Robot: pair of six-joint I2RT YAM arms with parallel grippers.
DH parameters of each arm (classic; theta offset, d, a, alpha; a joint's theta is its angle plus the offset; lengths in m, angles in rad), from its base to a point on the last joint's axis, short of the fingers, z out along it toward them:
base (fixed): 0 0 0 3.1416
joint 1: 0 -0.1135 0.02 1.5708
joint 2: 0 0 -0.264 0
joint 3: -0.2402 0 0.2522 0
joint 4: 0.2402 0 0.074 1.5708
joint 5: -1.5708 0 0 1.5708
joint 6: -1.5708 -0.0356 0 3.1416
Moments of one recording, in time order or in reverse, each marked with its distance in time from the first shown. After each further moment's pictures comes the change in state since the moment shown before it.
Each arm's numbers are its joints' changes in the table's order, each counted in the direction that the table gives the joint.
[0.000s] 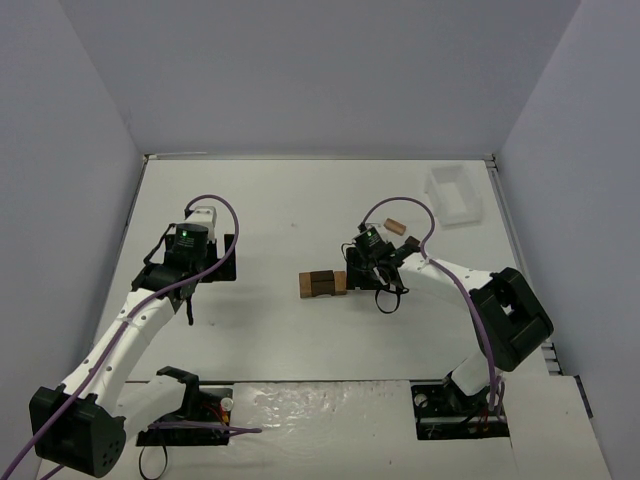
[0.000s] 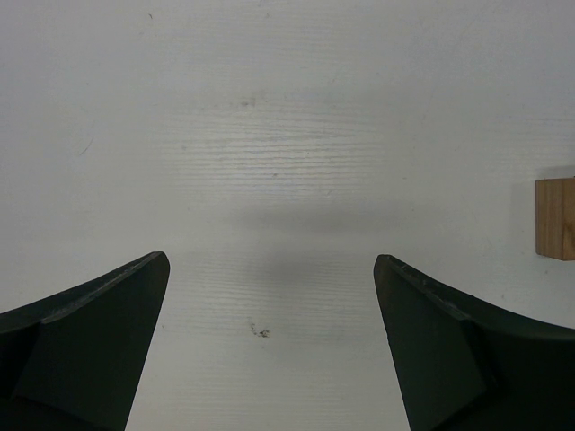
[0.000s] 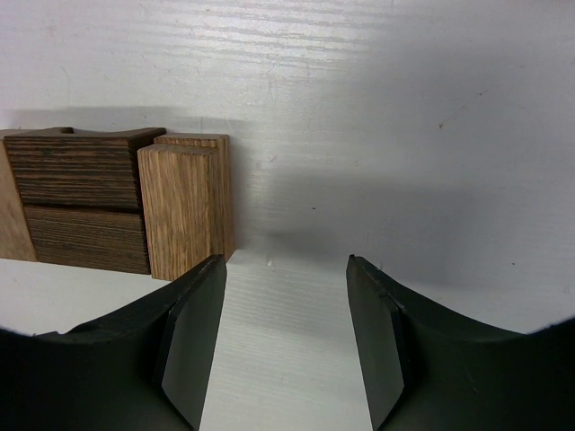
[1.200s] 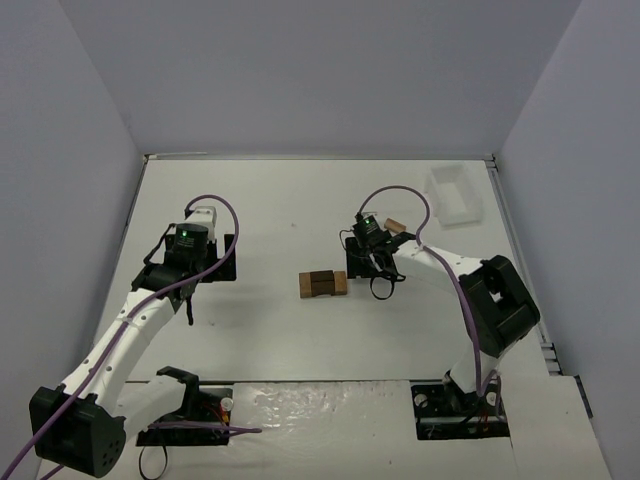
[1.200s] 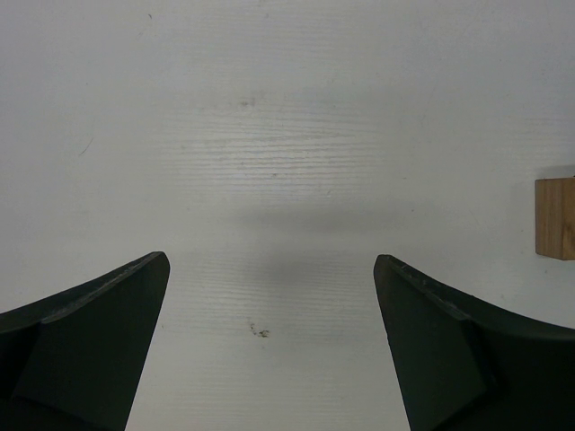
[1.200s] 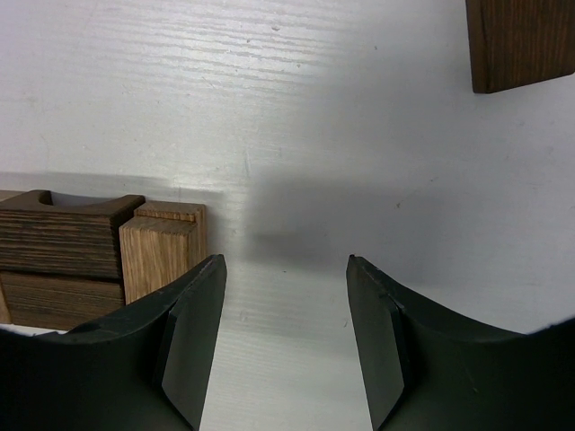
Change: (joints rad) left arm 0.000 0.000 0.000 0.000 -0.001 0.000; right arm 0.049 0.095 -0.109 0.014 -0.037 0.110
